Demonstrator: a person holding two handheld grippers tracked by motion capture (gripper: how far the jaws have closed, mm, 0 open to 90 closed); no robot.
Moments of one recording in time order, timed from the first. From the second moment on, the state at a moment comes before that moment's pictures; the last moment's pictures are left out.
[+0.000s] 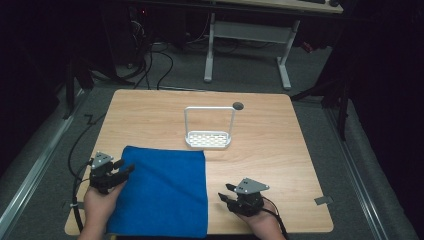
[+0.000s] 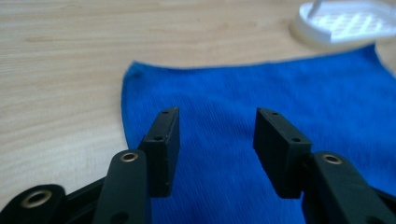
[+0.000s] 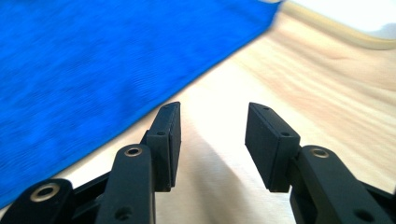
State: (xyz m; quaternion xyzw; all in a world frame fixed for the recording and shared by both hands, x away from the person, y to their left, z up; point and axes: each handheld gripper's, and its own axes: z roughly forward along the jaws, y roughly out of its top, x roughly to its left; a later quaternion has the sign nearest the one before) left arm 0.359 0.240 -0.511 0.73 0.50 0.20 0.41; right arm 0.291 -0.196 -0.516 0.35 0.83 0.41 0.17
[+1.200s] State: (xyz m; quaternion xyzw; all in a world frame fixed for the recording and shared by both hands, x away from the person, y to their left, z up) left arm 0.348 0.248 -0.528 0.79 0.48 0.15 0.35; right arm 0.336 -0.109 -0.528 0.28 0.88 0.36 0.13
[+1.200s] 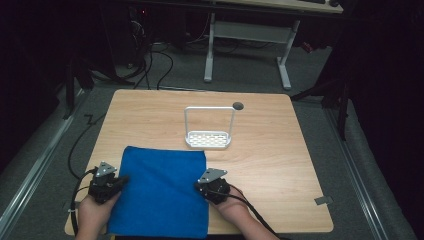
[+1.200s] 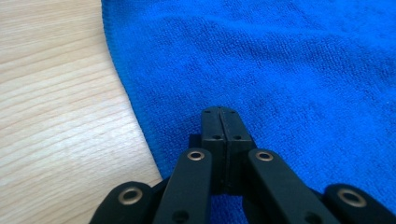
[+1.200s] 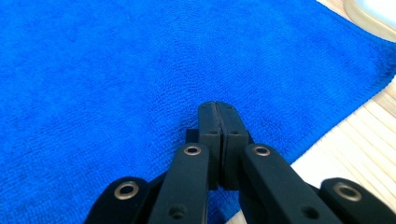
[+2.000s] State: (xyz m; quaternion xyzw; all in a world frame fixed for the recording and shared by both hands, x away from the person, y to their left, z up) left arm 0.330 0.161 -0.527 0.85 0.35 0.09 0.38; right arm 0.311 -0.209 -0.525 0.35 0.86 0.35 0.15
